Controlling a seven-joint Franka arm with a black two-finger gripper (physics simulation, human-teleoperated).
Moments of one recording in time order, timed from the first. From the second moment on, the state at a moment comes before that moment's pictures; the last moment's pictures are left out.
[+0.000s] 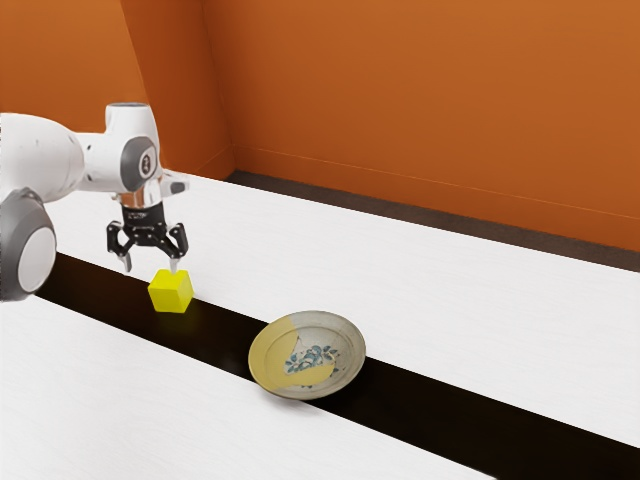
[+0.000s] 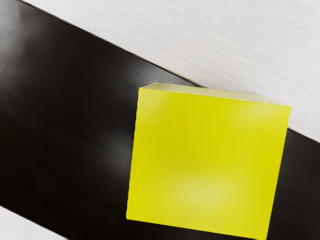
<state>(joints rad) -0.14 0.52 0.53 -1.65 -0.19 1.93 -0.01</state>
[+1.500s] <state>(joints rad) -0.03 0.73 0.43 -1.44 -0.26 1.89 0.03</state>
